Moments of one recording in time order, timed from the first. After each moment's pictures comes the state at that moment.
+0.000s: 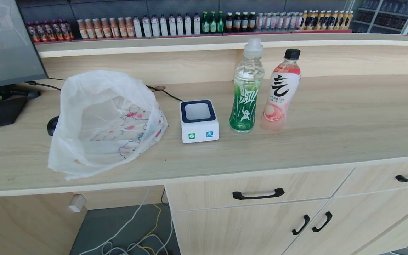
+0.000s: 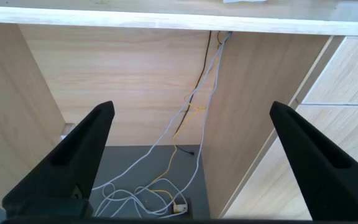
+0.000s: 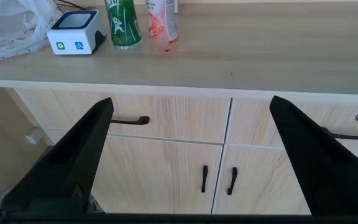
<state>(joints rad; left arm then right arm) 0.00 0.00 0.00 0.00 0.00 0.00 0.05 0.37 -0.41 -0.04 0.17 0.00</state>
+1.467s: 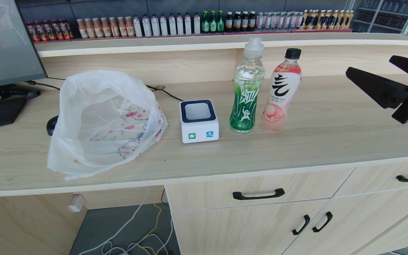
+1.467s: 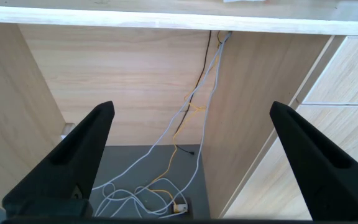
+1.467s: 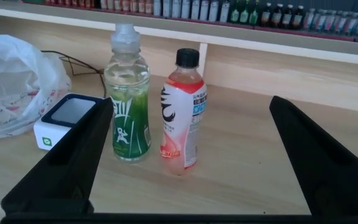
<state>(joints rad) 0.00 0.00 0.00 0.00 0.00 0.00 0.34 1.23 -0.72 -0.78 0.03 -0.14</state>
